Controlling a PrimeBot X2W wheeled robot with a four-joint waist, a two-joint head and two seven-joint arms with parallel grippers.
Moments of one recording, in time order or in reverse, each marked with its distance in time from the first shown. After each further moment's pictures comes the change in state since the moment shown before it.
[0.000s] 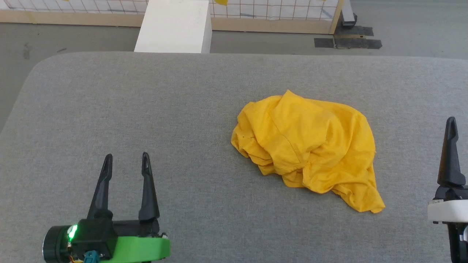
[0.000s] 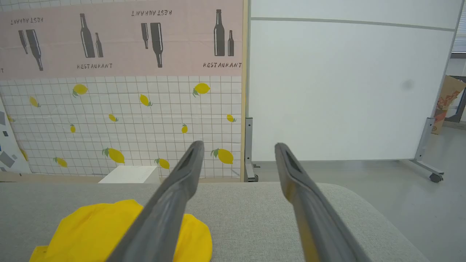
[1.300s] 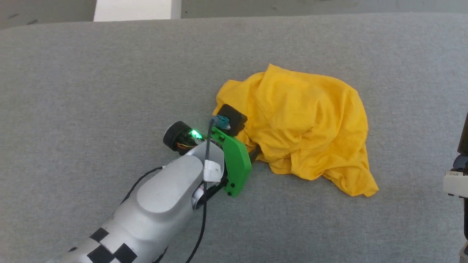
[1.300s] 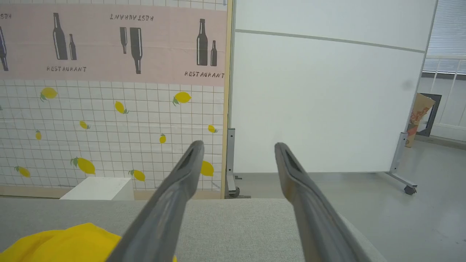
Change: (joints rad) left arm -0.850 -0.127 -0.629 0.852 -0.411 -0.471 0.429; right arm -0.122 0.000 -0.023 -0.070 -0.020 0.000 -0.015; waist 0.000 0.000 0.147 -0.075
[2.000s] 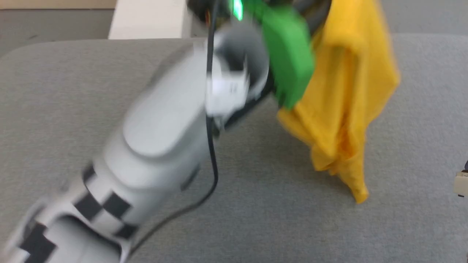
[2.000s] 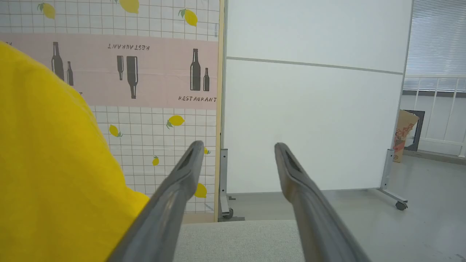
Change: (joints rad) left arm -0.335 -0.053 0.183 -0.388 -0.039 0.043 0.107; right arm 0.007 0.000 -0.038 -0.009 -0.005 0.000 -0.019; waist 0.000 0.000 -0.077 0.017
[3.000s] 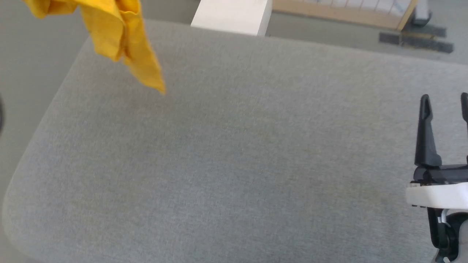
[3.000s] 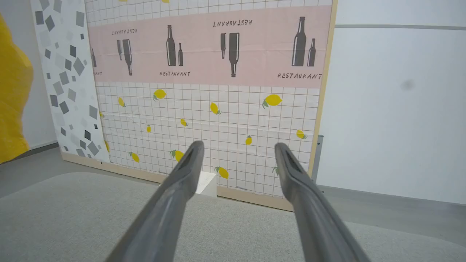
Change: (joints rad) left arm -0.188 0.480 0.328 0.155 0.058 -0.033 0.059; right arm 0.028 0.000 0.163 0.096 -0.035 0.000 -0.015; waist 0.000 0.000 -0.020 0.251
